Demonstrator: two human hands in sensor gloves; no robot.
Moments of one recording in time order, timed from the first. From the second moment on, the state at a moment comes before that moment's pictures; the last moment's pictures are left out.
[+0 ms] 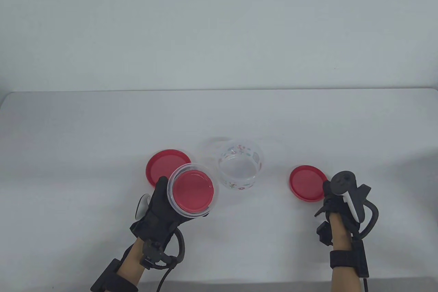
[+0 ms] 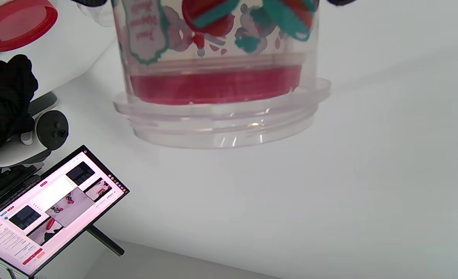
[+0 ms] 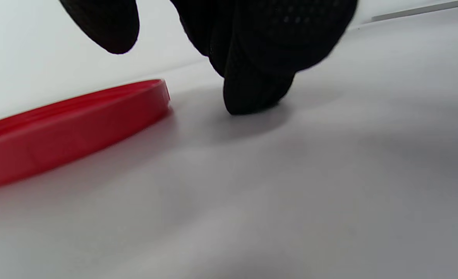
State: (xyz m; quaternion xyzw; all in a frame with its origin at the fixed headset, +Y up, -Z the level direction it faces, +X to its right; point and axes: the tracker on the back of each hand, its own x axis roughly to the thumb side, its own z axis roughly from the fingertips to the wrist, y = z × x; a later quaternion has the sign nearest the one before) left_hand -0.166 -0.768 -0.288 -0.26 -0.18 0.91 0.25; right_hand 0.303 -0.770 -0.338 -0.29 0.06 0.95 0.12
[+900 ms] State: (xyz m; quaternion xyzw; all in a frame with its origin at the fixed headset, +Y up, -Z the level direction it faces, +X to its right) left_hand -0.167 -0.770 -0.288 -0.26 -0.18 0.91 0.26; right_hand 0.293 -0.773 -0.345 -0.29 0.07 0.95 0.07
